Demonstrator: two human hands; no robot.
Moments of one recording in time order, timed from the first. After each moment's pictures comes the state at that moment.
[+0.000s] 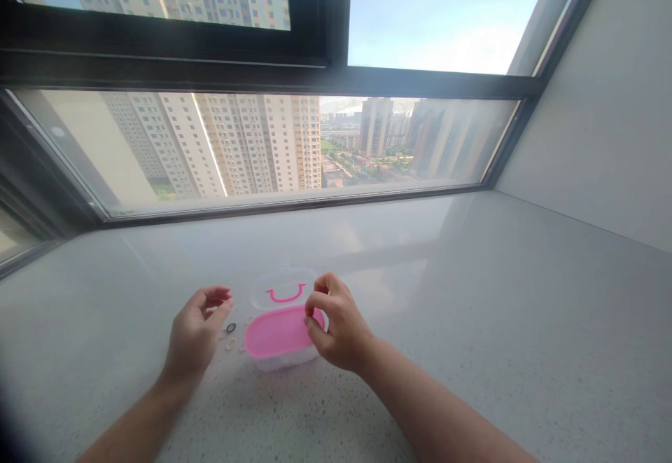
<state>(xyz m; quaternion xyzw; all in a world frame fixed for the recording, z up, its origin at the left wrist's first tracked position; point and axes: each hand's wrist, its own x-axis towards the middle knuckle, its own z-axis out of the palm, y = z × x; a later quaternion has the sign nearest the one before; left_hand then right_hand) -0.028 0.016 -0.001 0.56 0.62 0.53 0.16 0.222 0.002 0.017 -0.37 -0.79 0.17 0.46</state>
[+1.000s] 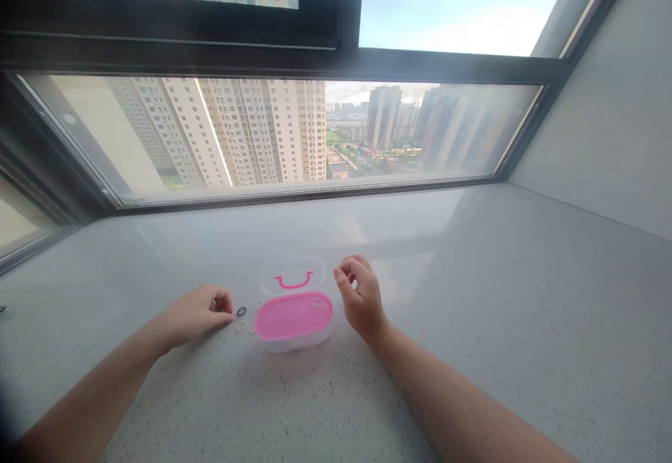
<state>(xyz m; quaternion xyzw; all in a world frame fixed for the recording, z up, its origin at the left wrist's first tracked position) -0.066 0.026 0.038 0.70 0.65 0.10 0.28 0.230 0.025 -0.001 -0.43 -0.65 0.19 0.59</state>
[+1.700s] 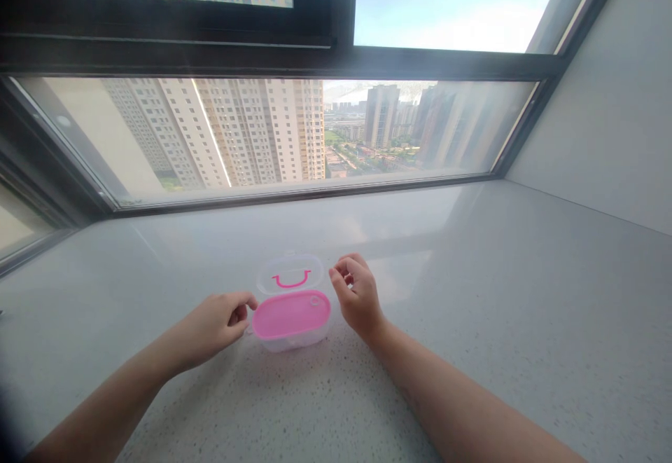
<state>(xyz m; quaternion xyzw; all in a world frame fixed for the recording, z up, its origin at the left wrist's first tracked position) -0.025 -0.002 0.051 0.79 0.56 0.08 0.22 0.230 0.025 -0.004 -0.44 -0.64 0.23 0.59</state>
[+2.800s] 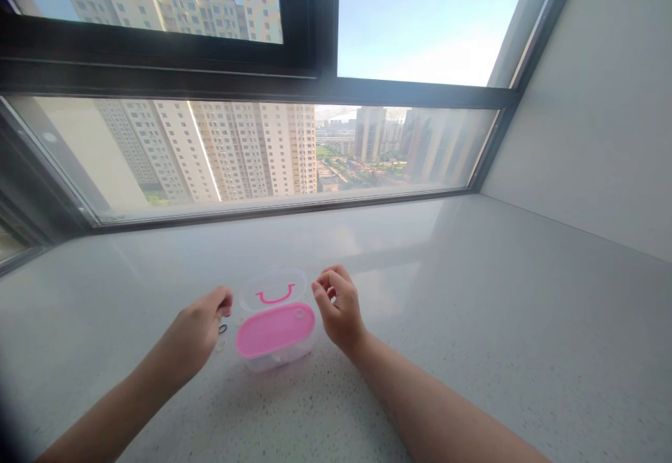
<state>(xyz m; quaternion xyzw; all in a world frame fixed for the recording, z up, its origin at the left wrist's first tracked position) -0.016 -0.001 0.046 0.77 0.60 0.19 0.05 0.225 0.020 0.002 -0.41 -0.64 0.22 0.61</state>
